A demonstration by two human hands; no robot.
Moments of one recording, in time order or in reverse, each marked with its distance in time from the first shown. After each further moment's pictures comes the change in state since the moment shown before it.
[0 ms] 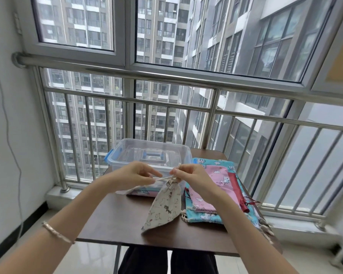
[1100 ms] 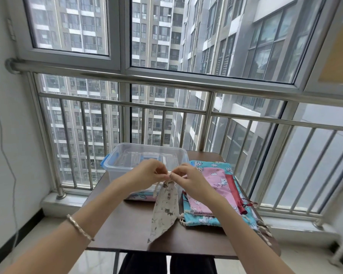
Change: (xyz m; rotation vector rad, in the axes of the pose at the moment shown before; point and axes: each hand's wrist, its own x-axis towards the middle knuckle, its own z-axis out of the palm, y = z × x) left_hand 0.032 0.032 0.022 0.335 0.176 0.137; right_hand 0.002 -0.001 0.001 -0.423 0.074 -0.148
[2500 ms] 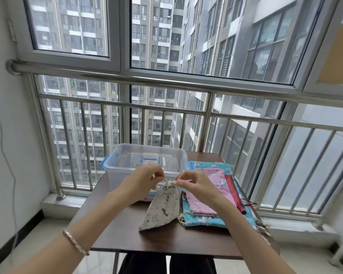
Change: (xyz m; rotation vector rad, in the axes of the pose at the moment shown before) left_hand -0.018 -0.009 0.013 0.105 0.184 0.086; right_hand -0.012 0.022 -0.009 0.203 -0.040 0.054
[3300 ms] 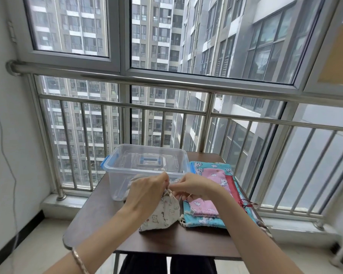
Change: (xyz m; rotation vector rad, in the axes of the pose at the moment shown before) left_hand -0.021 0.018 0.028 0.432 0.323 0.041; right_hand 0.017 -0.032 0.003 -0.080 -0.320 0.527
